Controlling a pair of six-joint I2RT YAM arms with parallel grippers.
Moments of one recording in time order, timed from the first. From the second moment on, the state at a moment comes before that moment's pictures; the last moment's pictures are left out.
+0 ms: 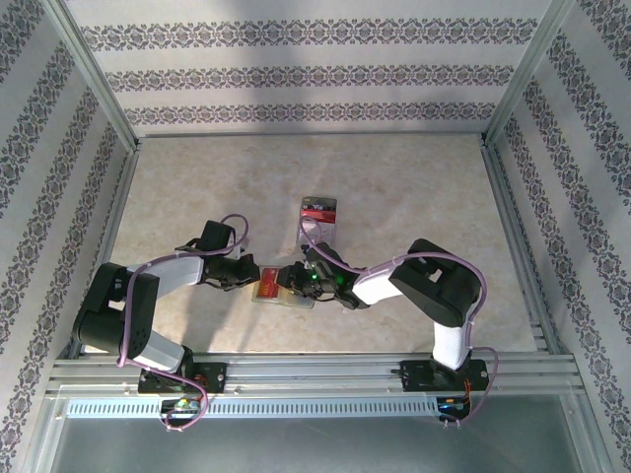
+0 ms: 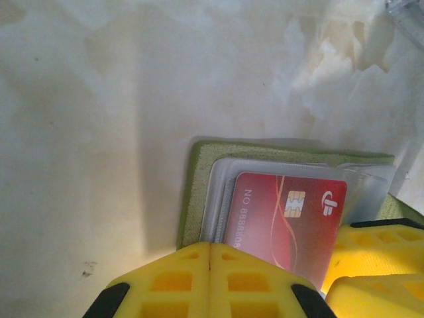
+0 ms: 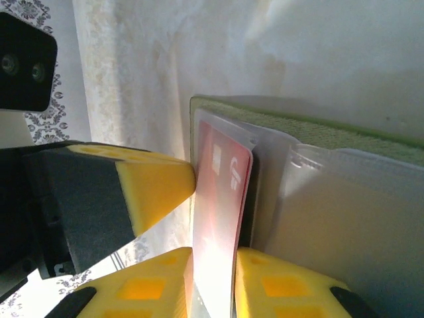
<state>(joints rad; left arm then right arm) -0.23 1.50 0.61 -0.27 0.50 -0.53 0.90 1.87 0.72 0.59 -0.34 1.27</state>
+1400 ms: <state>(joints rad) -0.23 1.50 0.61 -0.27 0.51 -0.53 0.90 1.82 0.83 0.24 -0.28 1.28</state>
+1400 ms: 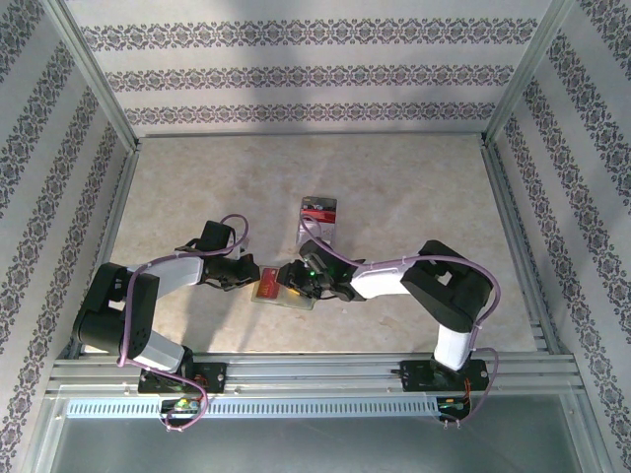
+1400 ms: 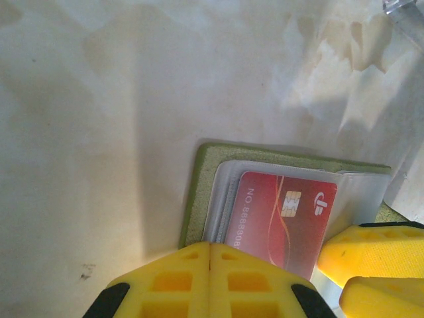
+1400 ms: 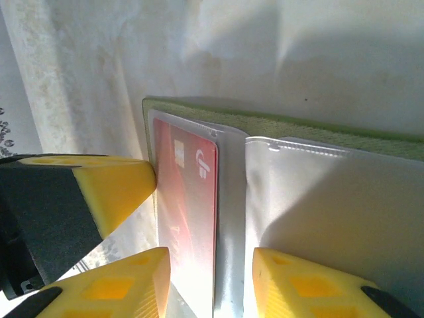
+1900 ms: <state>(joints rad) -0.23 1.50 0.61 -0.27 0.50 -0.53 0.90 1.87 0.84 0.33 -0.33 1.29</state>
